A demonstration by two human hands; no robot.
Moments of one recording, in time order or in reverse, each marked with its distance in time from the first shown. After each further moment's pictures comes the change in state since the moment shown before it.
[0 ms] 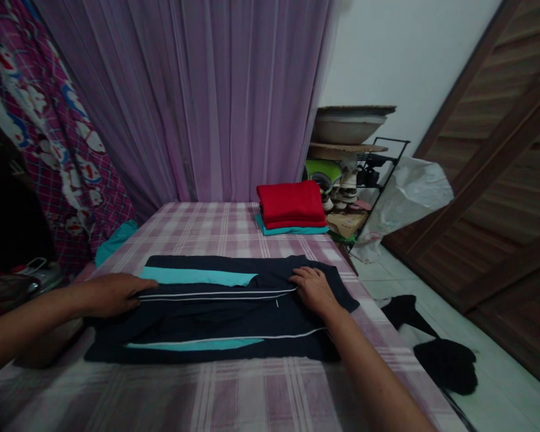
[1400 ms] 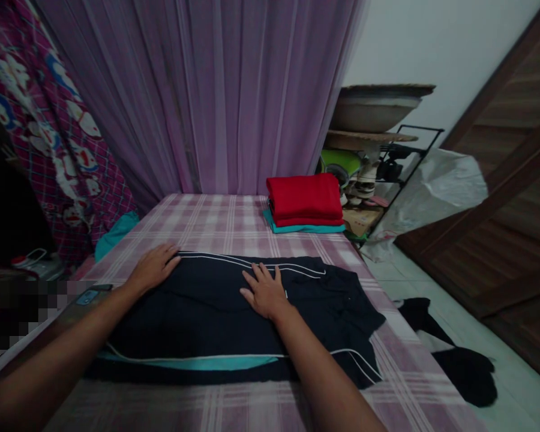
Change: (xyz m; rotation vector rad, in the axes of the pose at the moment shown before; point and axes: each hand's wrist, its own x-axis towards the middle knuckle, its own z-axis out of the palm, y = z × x) left_hand 0.126 -0.059 0.073 -0.024 0.596 -0.335; right_hand 0.076 -0.123 0.034 0.072 -0.014 -0.121
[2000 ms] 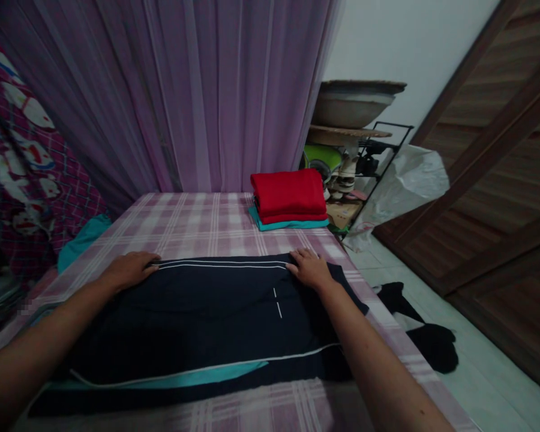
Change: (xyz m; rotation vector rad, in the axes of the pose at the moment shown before) left_hand 0.038 -0.016 -0.009 0.000 -0.290 0.033; right_hand -0.025 0.136 -0.032 -0.209 -0.042 0.372
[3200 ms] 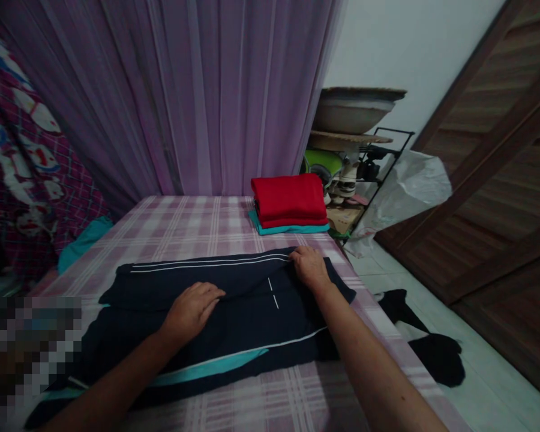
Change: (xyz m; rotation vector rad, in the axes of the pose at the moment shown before) left_hand -0.076 0.174 0.028 -0.353 0.227 0.465; right_hand 0.017 0.002 -0.016 -0.061 0.131 -0.102
